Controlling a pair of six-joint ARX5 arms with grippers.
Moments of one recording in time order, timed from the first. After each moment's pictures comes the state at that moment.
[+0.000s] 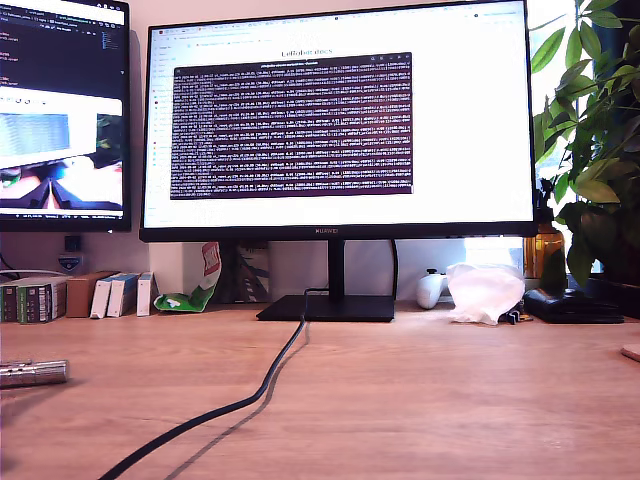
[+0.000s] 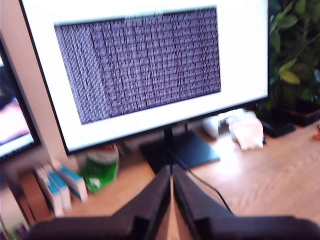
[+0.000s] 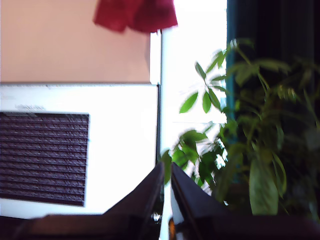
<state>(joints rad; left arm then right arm) 0.05 0.33 0.44 -0.10 0.60 0.06 -0.10 0.12 0.37 0.10 -0.12 -0.03</state>
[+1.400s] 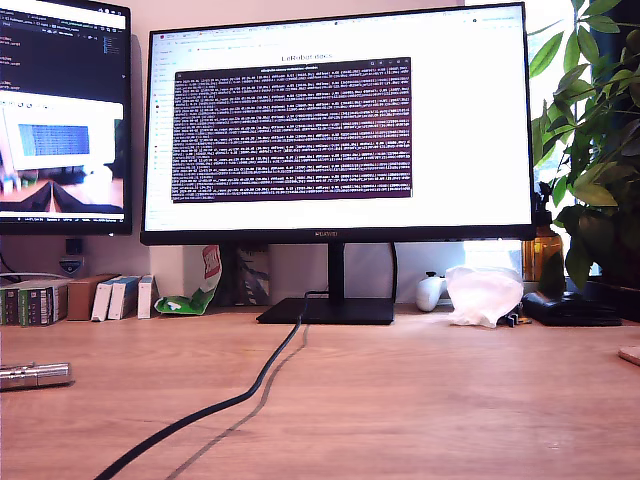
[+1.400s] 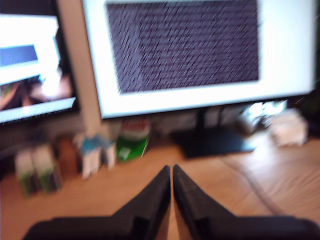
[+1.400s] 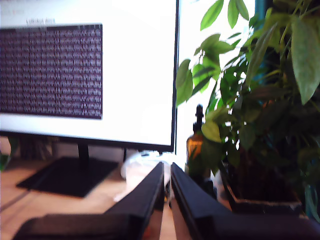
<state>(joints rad) 0.04 0.00 0.04 -0.04 0.36 -0.04 -0.06 0.01 0.07 0.04 -0.14 -0.05</state>
